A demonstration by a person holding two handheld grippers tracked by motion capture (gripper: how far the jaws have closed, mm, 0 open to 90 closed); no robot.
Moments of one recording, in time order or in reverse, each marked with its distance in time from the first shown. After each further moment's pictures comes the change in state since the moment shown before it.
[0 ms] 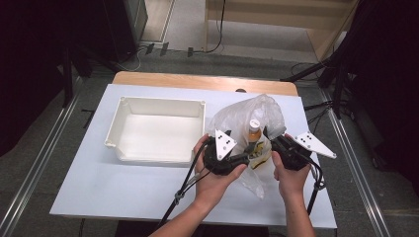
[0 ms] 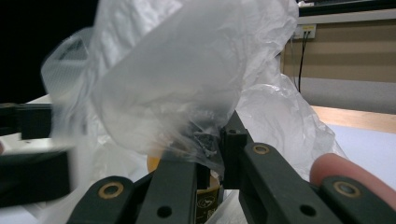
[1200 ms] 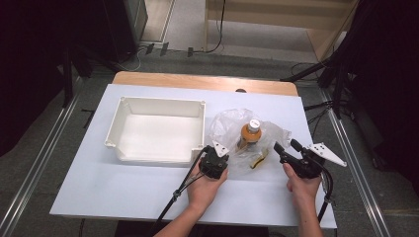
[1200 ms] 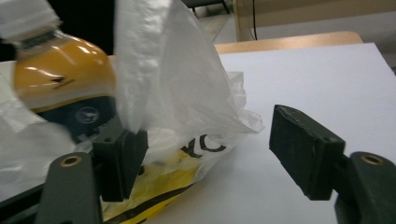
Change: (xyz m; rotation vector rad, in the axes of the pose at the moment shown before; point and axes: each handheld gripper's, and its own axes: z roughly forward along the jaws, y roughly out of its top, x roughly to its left) left arm 0.027 -0.080 0.049 0.390 0.016 -0.030; right arm -0.049 -0.043 -0.024 0.125 -0.172 0.141
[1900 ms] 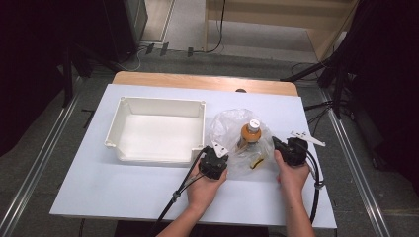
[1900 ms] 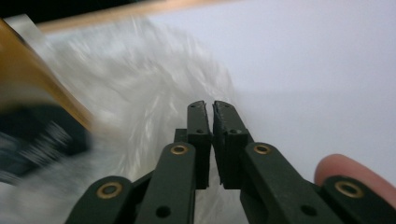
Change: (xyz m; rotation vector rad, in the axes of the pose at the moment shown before) left arm 0.000 -0.001 0.000 -0.005 -0.003 -0.009; right arm 0.003 -0.002 0.059 0.242 -0.096 0.092
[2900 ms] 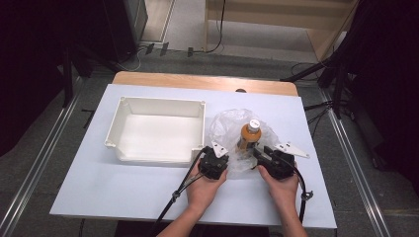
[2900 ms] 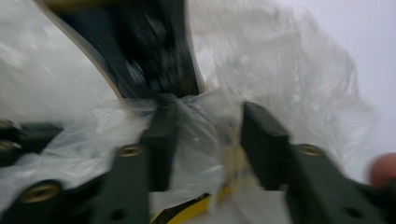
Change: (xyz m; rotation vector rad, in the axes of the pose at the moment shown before) left arm 0.002 -0.001 -0.001 -0.007 -0.023 -0.006; right arm 0.048 -0.026 -0.018 0.022 0.020 -0.173
